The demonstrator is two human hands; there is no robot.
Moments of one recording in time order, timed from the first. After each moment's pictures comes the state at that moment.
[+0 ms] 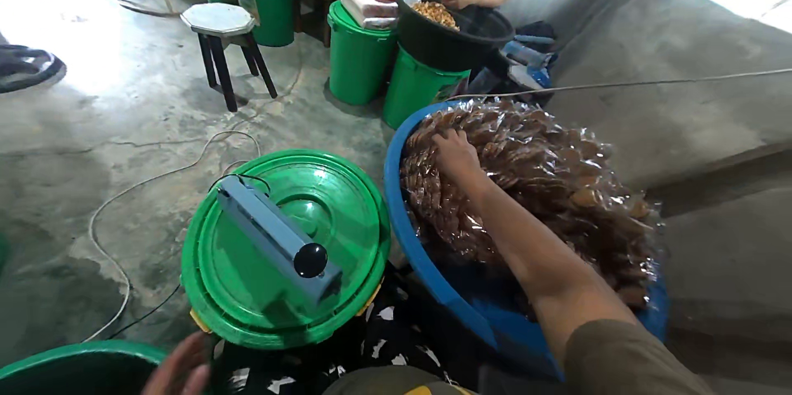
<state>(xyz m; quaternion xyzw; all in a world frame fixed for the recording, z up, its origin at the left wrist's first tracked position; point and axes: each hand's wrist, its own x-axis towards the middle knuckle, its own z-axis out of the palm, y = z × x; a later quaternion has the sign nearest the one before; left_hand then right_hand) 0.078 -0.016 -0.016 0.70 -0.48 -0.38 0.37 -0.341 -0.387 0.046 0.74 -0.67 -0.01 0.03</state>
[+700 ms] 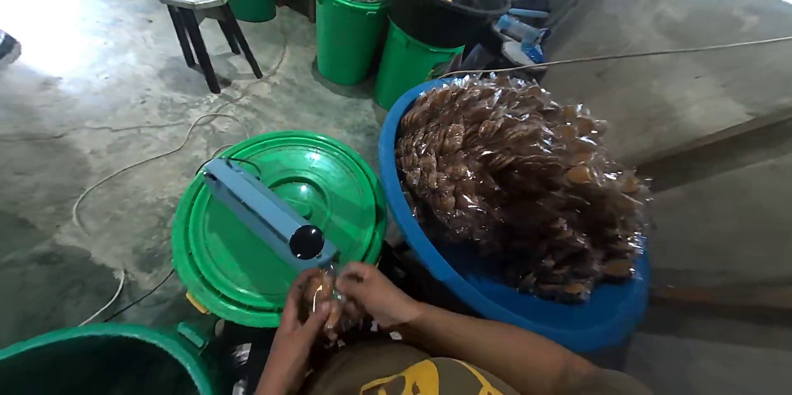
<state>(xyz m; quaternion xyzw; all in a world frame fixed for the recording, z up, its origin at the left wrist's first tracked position) -0.044 -0.072 -0.057 0.51 -0.33 -0.61 0.51 -0.201 -0.145 -0.009 0.46 -0.50 0.17 -0.71</state>
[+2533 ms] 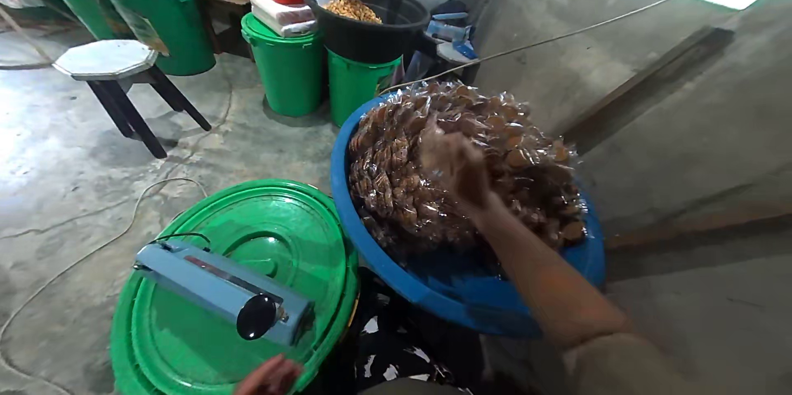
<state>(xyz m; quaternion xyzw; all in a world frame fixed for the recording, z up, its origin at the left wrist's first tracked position) -0.004 -0.079 0.006 0.43 -0.56 -0.55 0.45 -0.388 -0.264 0.082 0.72 -0.55 0.40 0.11</state>
